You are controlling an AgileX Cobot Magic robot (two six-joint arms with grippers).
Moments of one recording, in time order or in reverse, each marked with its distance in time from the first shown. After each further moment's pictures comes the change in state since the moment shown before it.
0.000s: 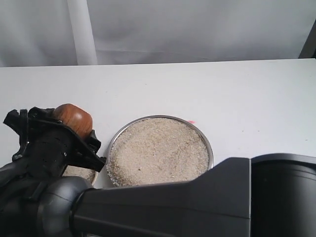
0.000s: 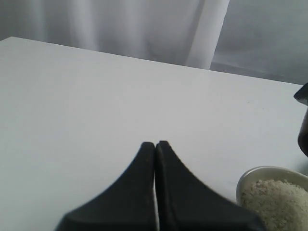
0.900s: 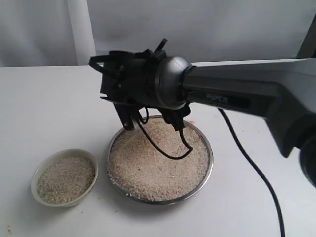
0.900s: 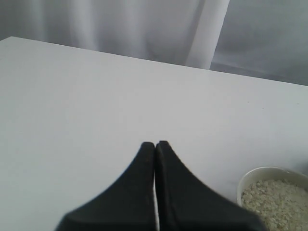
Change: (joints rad) left arm 0.000 0.000 0.000 0.000 0.000 0.000; right arm -0.413 -0.150 0.107 0.355 0.100 0.041
